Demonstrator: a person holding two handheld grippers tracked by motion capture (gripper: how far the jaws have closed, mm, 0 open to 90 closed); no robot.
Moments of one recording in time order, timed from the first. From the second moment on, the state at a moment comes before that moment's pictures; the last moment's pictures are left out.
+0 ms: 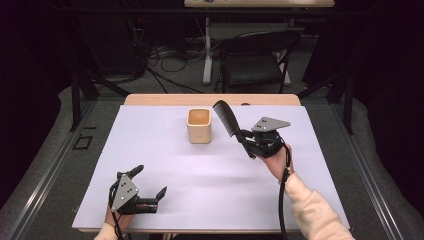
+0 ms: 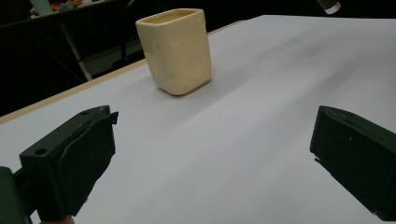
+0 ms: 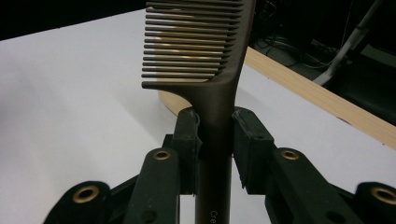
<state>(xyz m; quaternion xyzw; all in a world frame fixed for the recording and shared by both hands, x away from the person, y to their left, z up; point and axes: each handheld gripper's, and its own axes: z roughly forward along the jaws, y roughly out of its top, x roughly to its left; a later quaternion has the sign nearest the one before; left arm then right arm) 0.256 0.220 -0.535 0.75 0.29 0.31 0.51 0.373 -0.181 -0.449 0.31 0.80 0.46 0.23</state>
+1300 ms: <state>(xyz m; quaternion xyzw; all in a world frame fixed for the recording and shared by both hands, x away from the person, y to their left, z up) 0.257 0.219 -0.536 0.75 0.29 0.30 0.52 0.395 -0.163 -0.432 0.30 0.79 0.48 0.25</state>
